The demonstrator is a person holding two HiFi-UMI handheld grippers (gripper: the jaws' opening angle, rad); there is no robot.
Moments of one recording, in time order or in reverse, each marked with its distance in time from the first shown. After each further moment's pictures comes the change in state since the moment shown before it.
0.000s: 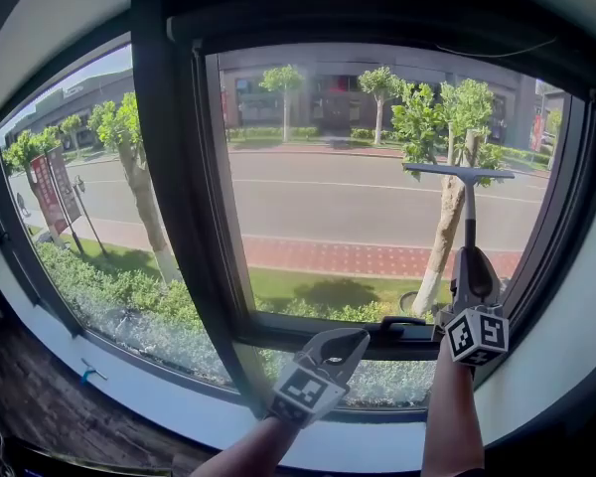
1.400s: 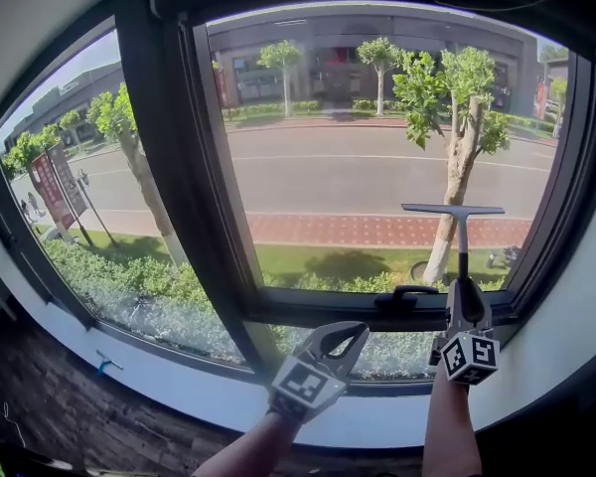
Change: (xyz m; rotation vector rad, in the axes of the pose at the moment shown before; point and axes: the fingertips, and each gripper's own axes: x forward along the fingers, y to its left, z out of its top) left arm -0.026 -0.006 -0.036 -0.039 0.078 0.002; right arm -0.093 0.002 -0.109 0.074 0.233 -0.060
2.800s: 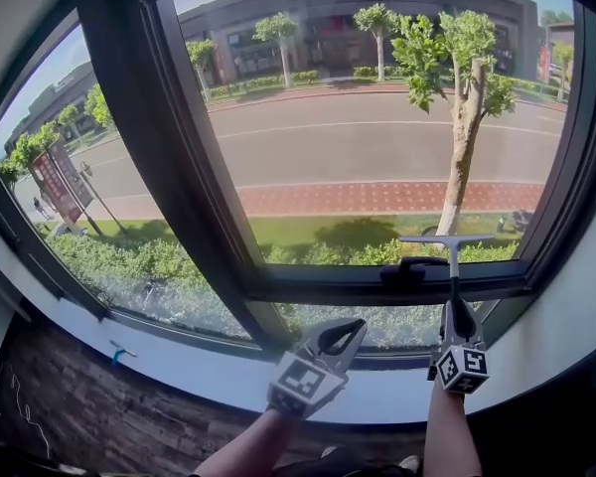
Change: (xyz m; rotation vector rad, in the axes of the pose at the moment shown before) left arm -0.006 -0.009 -0.050 -0.049 0.114 -0.004; right arm -0.064 -0.021 -0.135 0.057 0.250 -0.038
